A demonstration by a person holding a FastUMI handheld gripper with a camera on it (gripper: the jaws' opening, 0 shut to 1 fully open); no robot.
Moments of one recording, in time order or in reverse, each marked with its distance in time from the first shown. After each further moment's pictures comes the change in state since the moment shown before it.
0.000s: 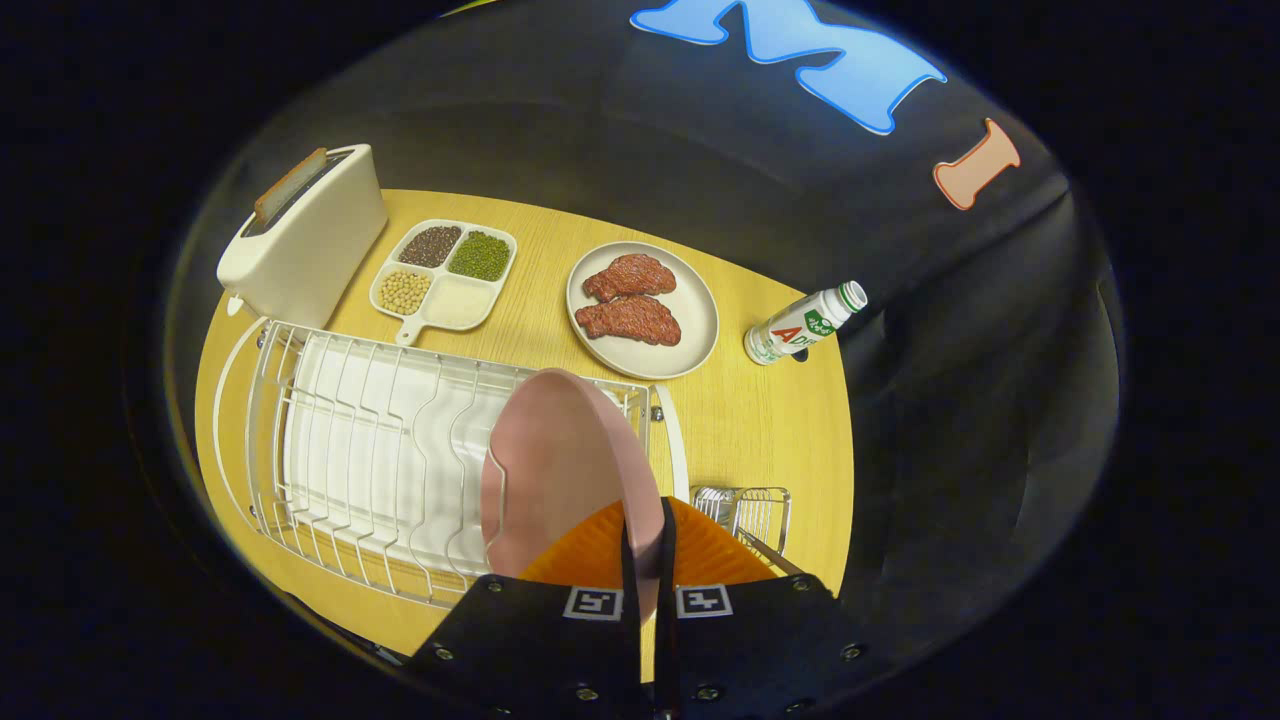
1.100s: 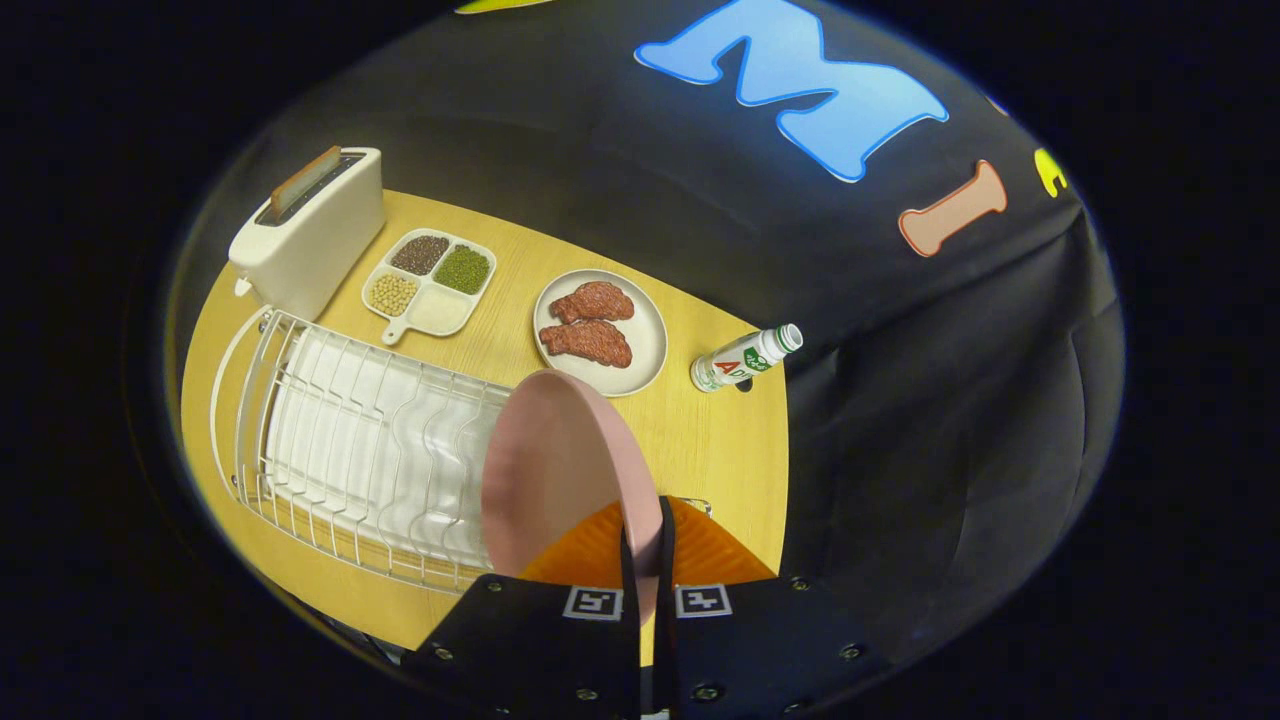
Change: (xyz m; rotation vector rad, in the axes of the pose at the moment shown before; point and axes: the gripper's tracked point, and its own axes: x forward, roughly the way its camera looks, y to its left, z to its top) arm -0.051 -0.048 0.010 -0.056 -0.064 -0.076
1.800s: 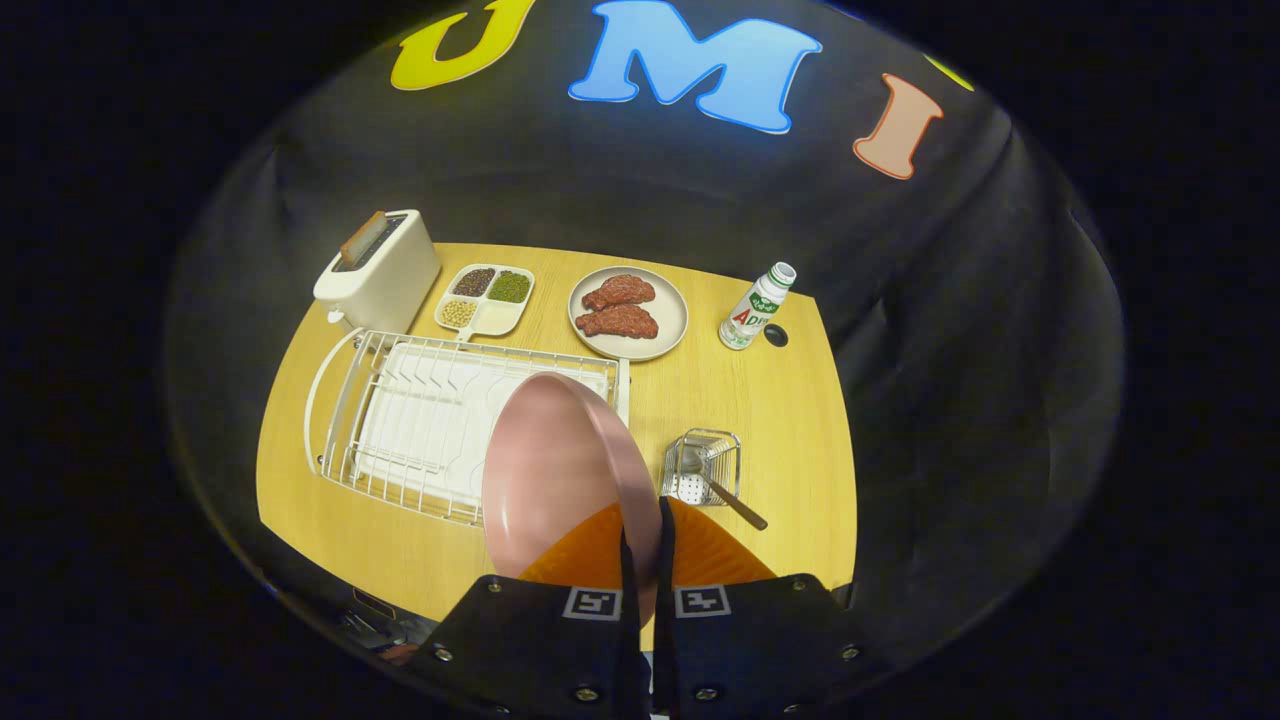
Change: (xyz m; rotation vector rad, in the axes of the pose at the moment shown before) arm -0.051 -0.031 -0.101 0.199 -0.070 0.300
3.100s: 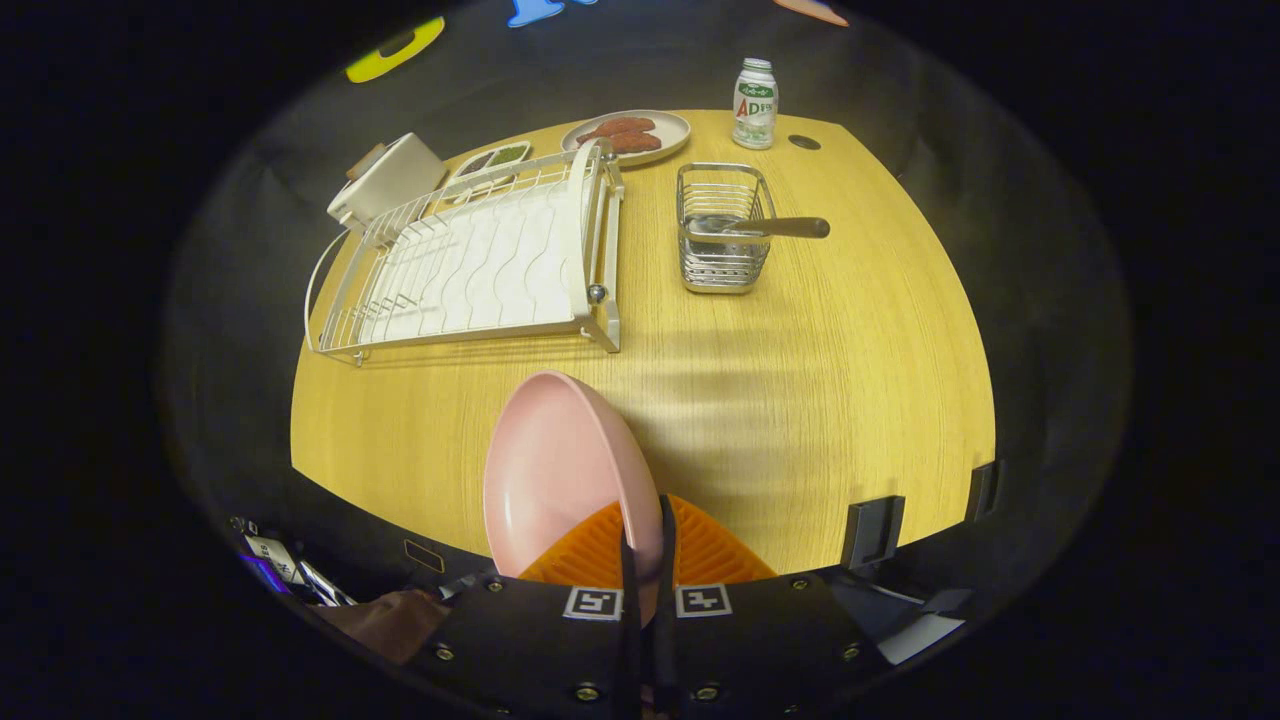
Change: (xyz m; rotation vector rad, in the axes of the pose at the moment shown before) arm 0.085 -0.007 -0.218 0.150 0.225 0.263
